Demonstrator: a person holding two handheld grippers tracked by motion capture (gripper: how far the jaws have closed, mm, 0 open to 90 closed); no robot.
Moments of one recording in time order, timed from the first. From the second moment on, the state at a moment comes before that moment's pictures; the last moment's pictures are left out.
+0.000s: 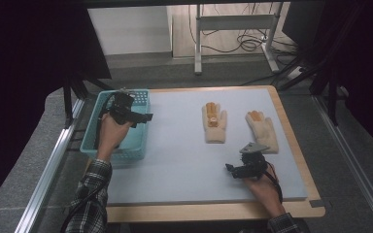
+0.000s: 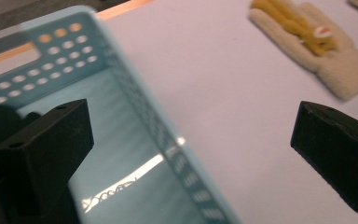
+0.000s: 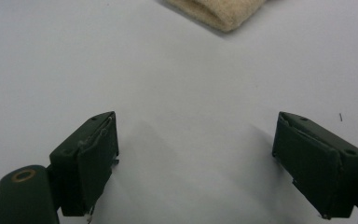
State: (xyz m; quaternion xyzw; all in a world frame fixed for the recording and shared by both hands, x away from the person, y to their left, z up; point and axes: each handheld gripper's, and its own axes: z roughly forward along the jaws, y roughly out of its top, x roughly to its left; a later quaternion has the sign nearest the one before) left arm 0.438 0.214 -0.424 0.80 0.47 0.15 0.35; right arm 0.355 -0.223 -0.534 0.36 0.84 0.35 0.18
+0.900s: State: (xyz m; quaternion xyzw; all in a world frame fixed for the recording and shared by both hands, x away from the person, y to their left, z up) left arm 0.372 0.109 -0.473 0.84 0.34 0.12 0.39; right arm 0.355 -0.223 -0.534 0.36 0.84 0.35 0.18
